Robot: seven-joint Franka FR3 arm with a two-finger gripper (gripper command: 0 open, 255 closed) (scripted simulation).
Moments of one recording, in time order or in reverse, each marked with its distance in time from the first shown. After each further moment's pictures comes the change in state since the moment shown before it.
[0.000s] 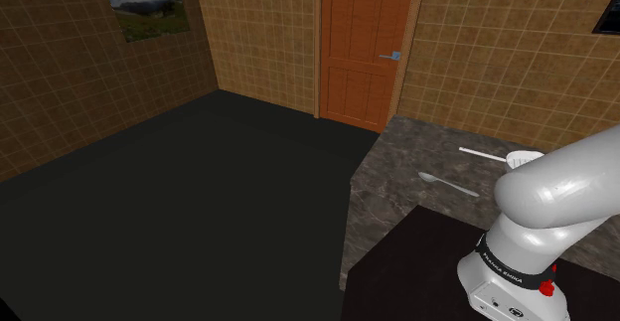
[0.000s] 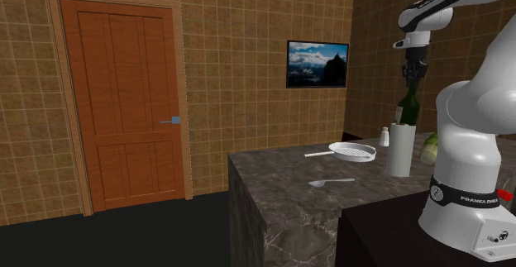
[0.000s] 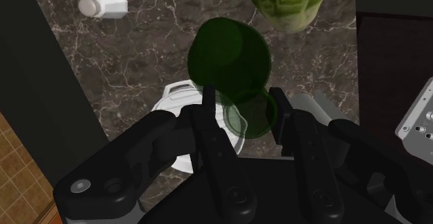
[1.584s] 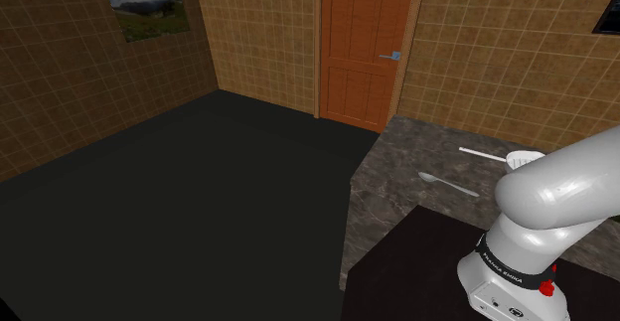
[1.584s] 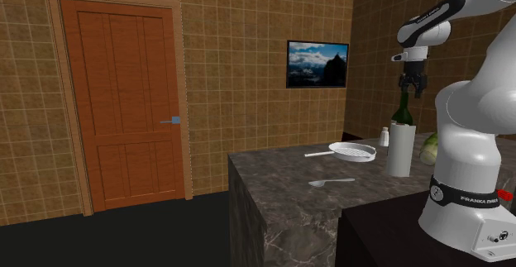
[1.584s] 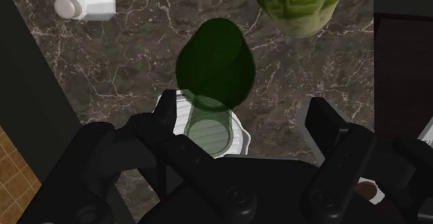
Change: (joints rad) arm 0.025 -0.005 -0.077 -0.122 -0.034 0.139 0.027
